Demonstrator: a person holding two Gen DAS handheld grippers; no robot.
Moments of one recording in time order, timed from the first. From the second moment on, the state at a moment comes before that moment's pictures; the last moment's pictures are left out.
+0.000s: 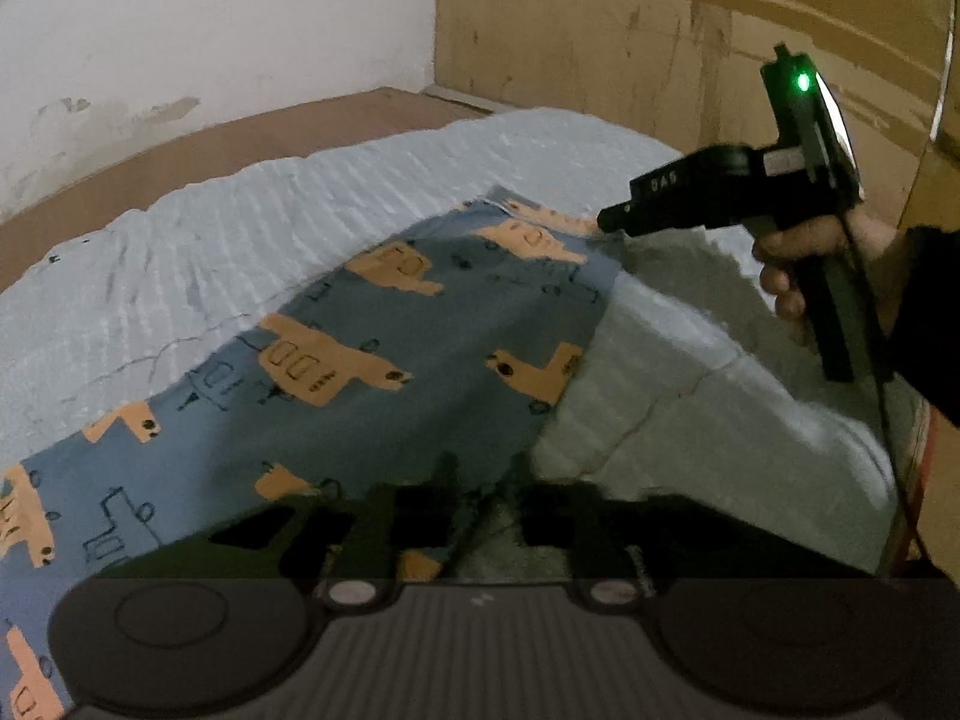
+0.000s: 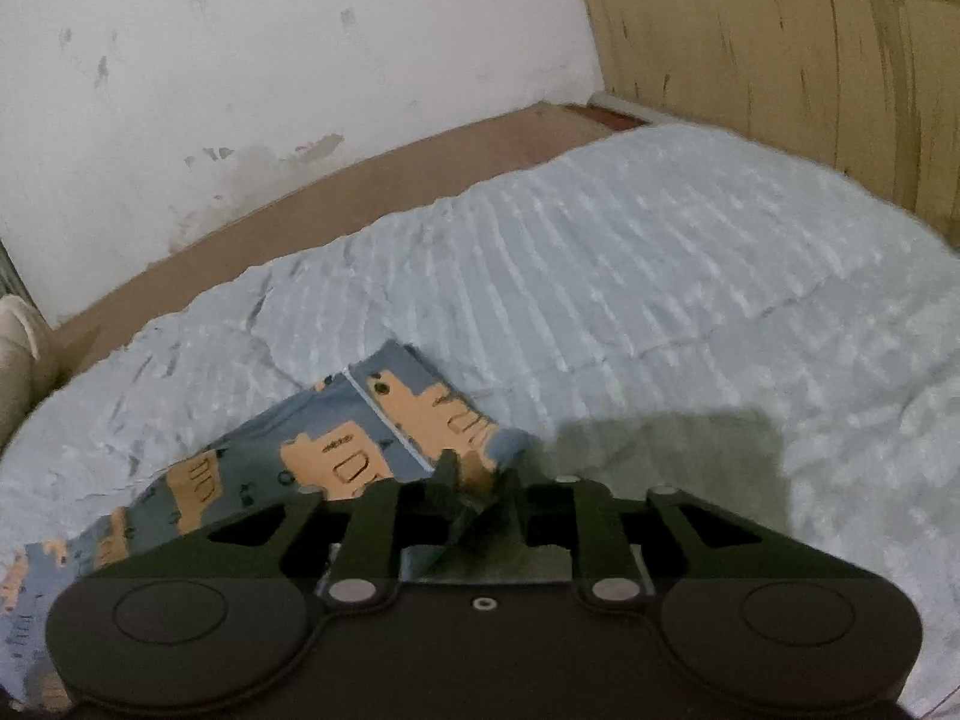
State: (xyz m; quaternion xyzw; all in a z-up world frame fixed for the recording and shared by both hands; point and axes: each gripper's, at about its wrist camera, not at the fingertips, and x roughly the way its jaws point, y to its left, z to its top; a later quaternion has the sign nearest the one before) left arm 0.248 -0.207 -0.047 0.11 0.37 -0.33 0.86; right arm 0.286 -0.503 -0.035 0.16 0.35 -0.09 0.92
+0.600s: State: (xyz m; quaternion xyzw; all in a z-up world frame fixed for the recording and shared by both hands) left arm 0.254 -0.074 0.033 0.01 0.33 -0.09 0.94; right arm 0.378 -0.419 -0.059 0.02 0.41 0.02 0.91
